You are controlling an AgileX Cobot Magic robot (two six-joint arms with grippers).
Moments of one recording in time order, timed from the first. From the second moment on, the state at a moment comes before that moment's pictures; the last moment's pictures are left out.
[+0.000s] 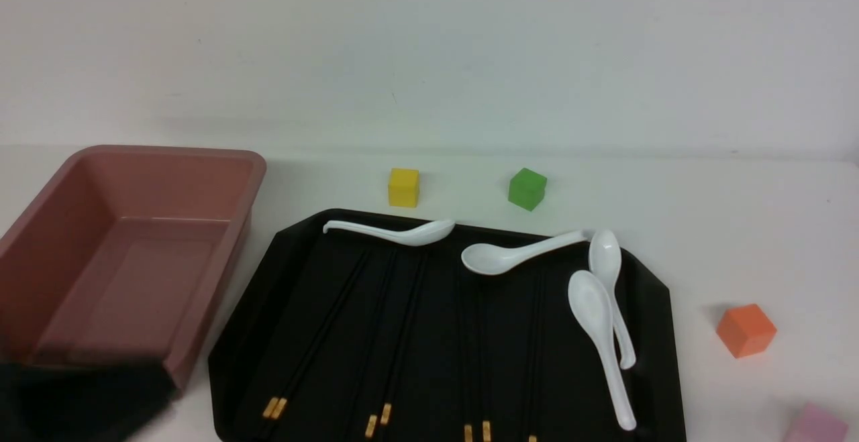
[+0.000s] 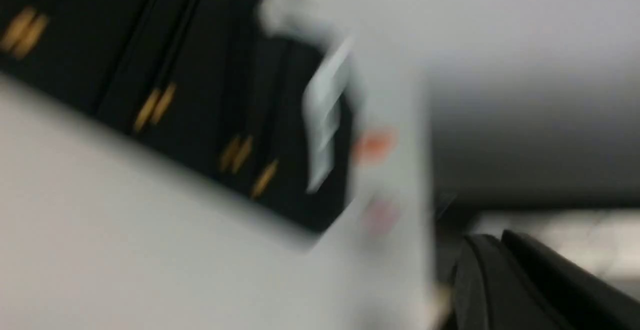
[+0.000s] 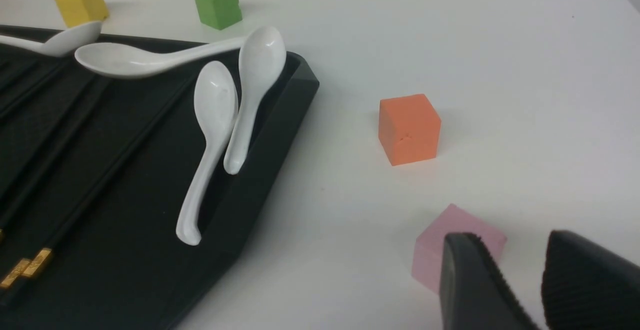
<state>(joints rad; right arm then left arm) 0.06 -0.01 0.02 0.01 0.37 0.09 -0.07 0.58 -0.60 -0.83 0.93 -0.30</state>
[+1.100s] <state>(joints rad) 0.06 -0.01 0.02 0.01 0.37 0.09 -0.50 1.79 -1.24 0.08 0.89 -0.38</state>
